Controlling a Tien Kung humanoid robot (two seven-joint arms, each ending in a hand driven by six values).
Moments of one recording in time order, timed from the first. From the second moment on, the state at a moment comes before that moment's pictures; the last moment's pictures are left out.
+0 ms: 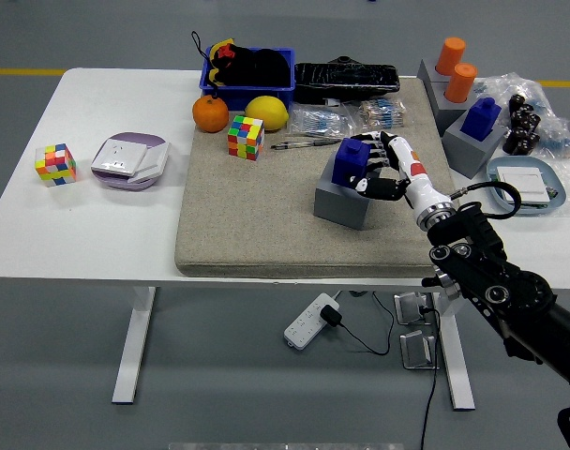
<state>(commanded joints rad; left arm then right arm) -0.13 0.27 -0.40 -0.29 0.90 -0.20 0.12 0.71 -0.06 0.65 0.78 -1.04 -0.40 0.23</state>
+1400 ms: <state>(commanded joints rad) -0.13 0.27 -0.40 -0.29 0.90 -0.20 0.12 0.70 -0.10 0.70 0.82 -1.09 -0.38 0.21</state>
